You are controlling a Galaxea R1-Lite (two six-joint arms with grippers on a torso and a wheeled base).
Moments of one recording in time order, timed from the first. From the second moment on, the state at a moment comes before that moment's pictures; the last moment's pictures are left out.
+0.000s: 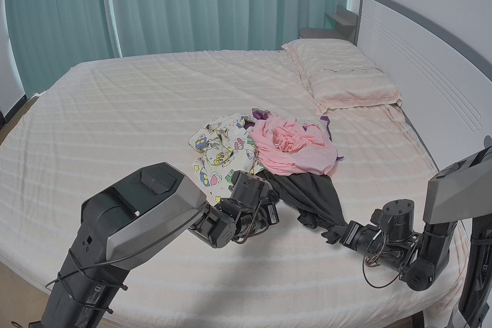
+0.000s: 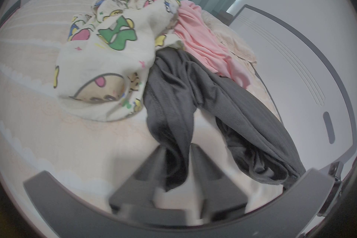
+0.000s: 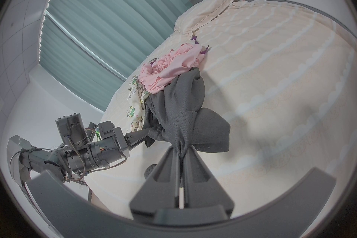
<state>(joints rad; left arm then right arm) -0.64 2.59 -1.49 -0.42 0.06 -0.69 0.44 2.25 -0.27 -1.49 -0.03 0.78</state>
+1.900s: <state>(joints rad) -0.66 1.47 -0.48 -0.80 0.04 -0.95 0.47 1.74 -0.21 -1.55 0.15 0.87</state>
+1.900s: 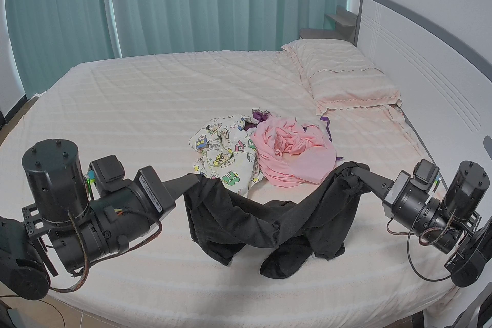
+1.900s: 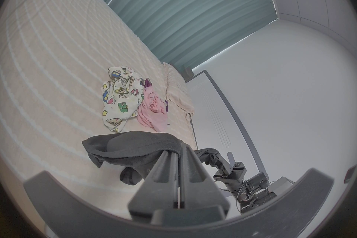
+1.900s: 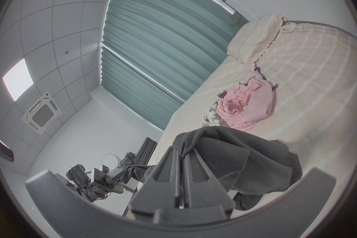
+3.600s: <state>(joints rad) -0.65 1.49 -0.42 -0.80 0.04 -0.95 0.47 1.77 -0.17 -1.55 0.13 0.87</state>
